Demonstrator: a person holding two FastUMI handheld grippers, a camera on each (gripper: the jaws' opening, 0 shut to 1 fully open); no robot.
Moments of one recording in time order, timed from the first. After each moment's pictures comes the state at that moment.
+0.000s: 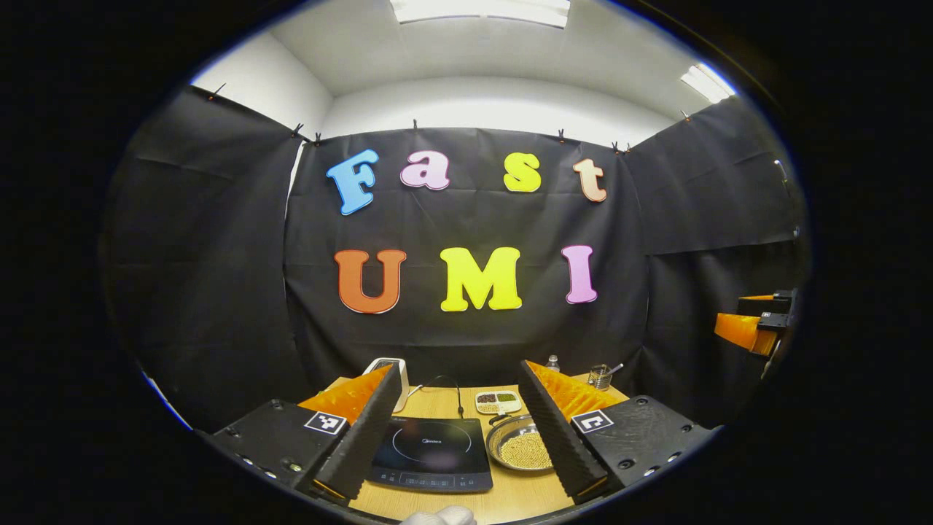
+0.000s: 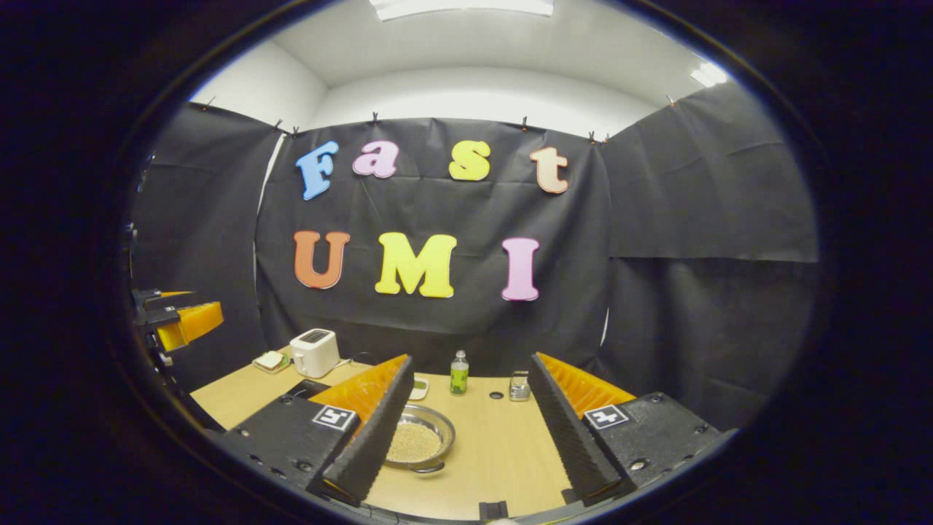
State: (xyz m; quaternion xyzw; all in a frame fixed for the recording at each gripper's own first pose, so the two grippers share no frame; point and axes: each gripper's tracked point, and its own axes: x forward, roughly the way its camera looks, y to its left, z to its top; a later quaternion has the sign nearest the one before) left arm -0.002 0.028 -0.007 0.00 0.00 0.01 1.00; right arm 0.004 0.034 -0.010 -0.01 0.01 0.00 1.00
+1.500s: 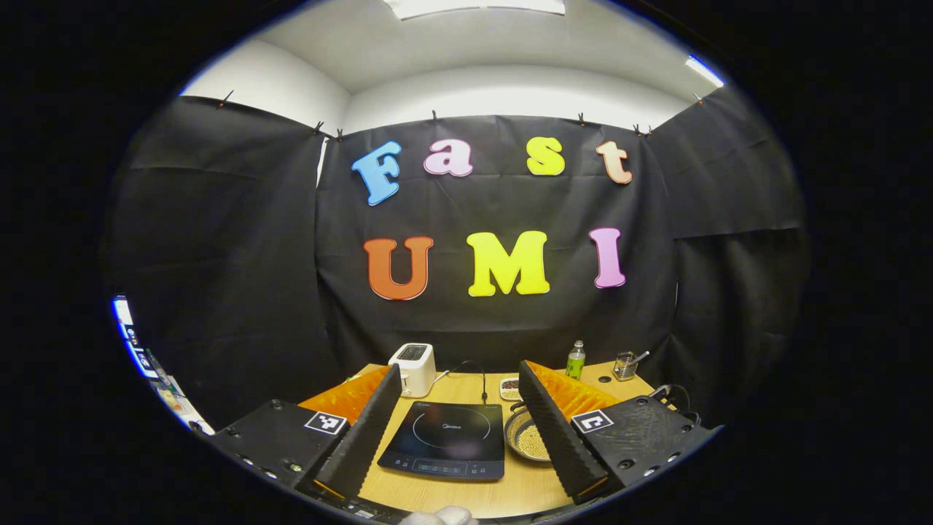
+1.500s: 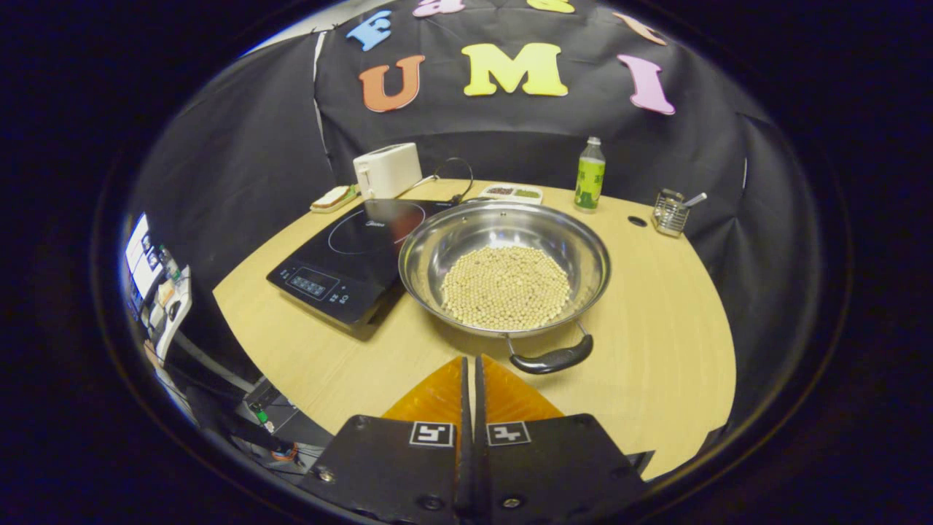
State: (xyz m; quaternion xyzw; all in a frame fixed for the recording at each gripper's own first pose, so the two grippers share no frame) left arm -0.013 0.026 -0.028 0.01 0.03 0.09 1.00; right arm 0.111 0.163 -0.384 -0.02 0.34 0.20 0.92
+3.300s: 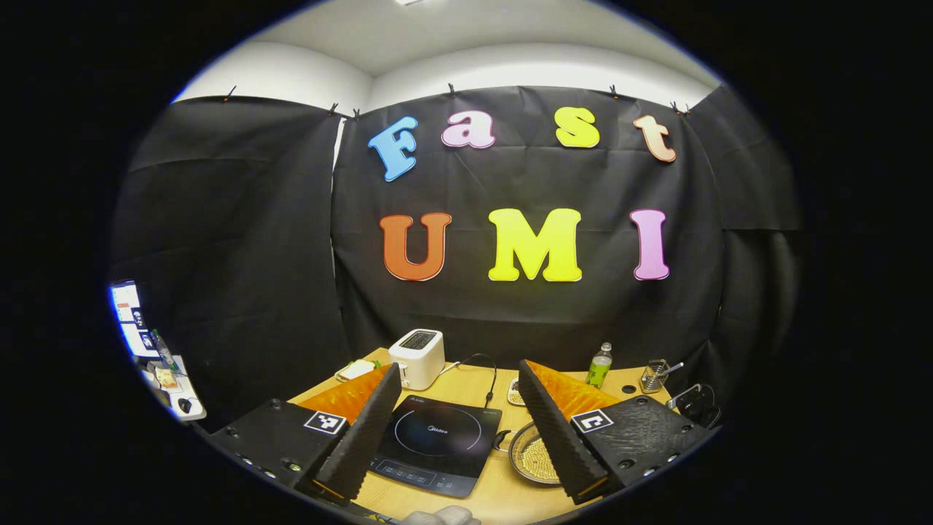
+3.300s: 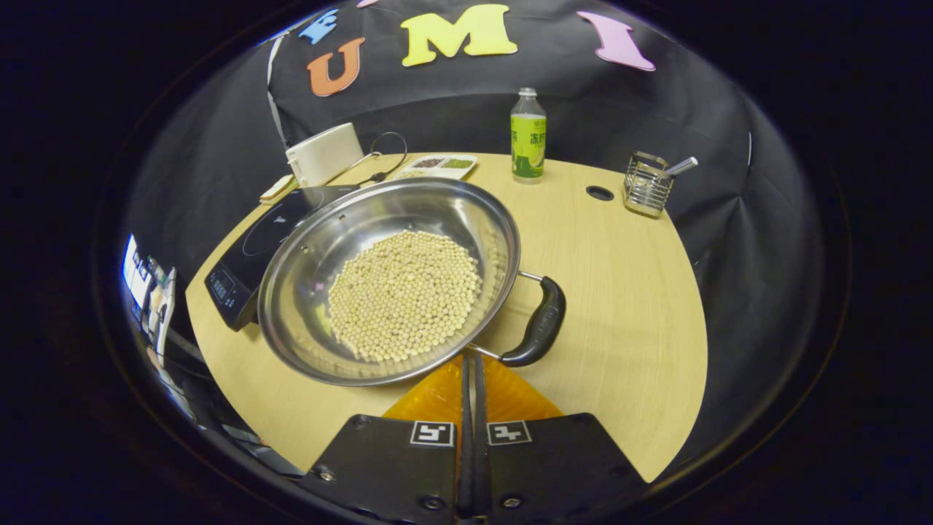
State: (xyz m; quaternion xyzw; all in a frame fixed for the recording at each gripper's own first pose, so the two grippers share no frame) left arm 0.096 -0.015 -0.050 -0.01 0.07 0.18 0.98; right arm 0.239 0.015 -0.412 -0.03 0.39 0.18 0.90
